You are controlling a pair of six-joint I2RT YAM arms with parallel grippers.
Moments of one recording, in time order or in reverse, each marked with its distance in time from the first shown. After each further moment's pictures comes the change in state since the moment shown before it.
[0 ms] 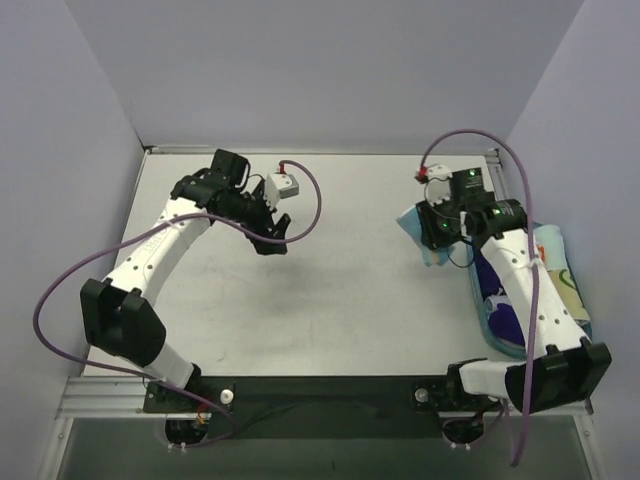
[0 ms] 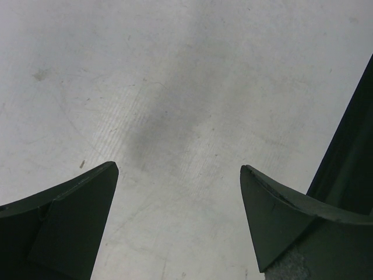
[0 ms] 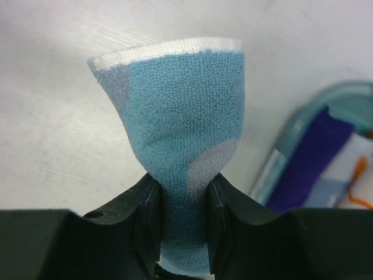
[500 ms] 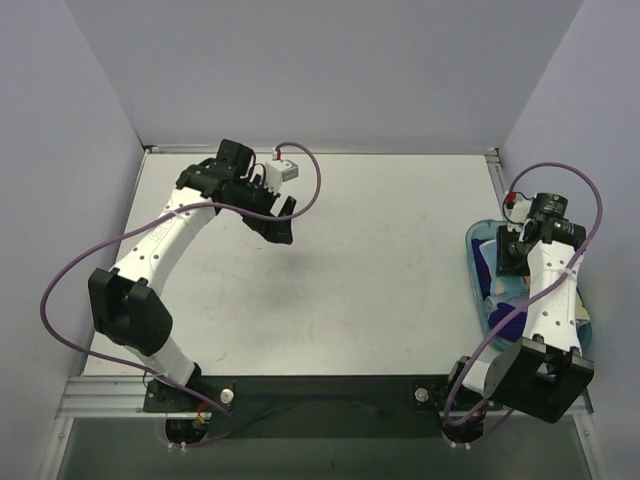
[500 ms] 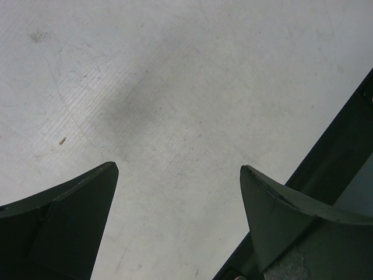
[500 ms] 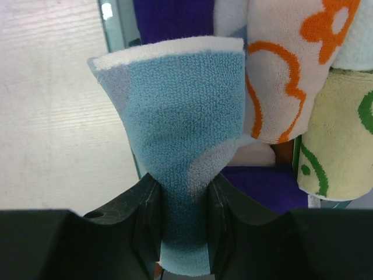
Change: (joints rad) left arm -0.034 0.071 0.101 -0.026 -0.094 -0.293; right arm -0.637 -0.072 -0.147 -0.111 0.082 -0.103
